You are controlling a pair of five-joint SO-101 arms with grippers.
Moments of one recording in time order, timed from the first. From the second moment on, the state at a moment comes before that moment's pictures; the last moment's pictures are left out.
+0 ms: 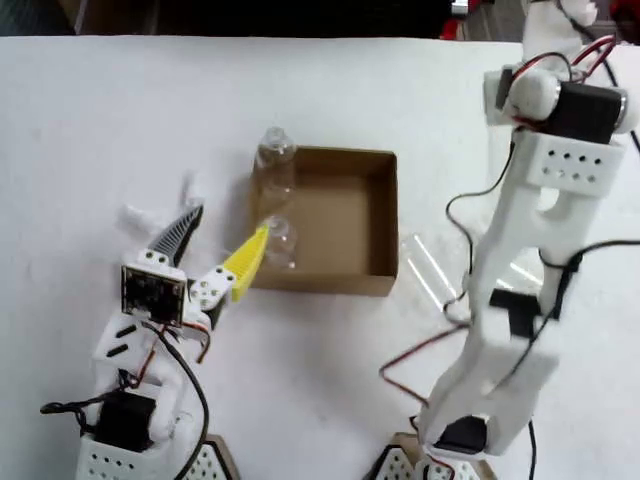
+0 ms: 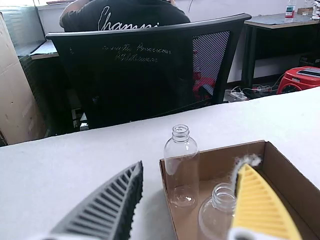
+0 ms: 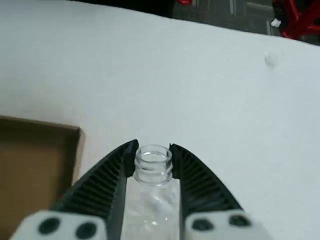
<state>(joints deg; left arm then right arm) 6.5 -104.0 86.8 34.9 -3.4 7.6 20.3 -65.1 97.8 18.2</state>
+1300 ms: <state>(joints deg) 6.5 -104.0 86.8 34.9 -3.4 -21.5 -9.4 50.5 -29.1 11.7</state>
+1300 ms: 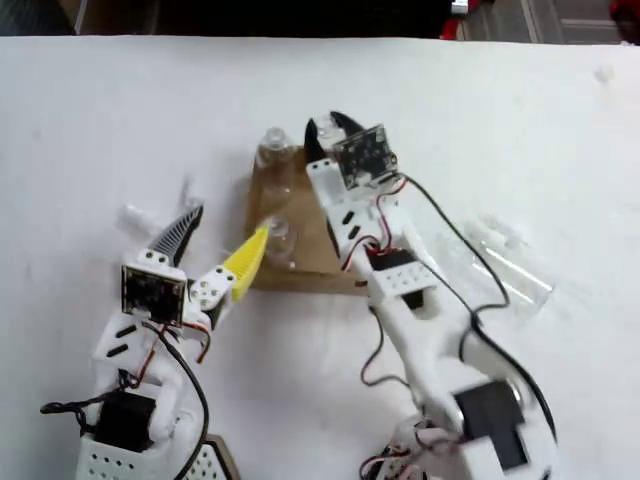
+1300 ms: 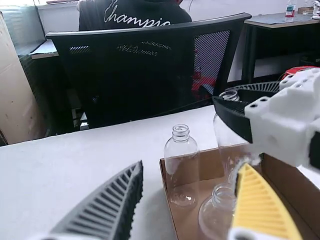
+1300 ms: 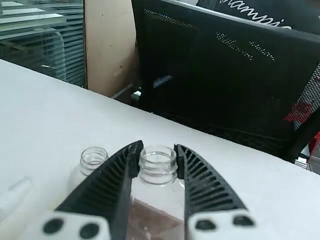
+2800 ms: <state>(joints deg) 6.5 -104.0 86.8 34.9 -3.4 -22.2 18.8 45.3 -58.3 7.5</state>
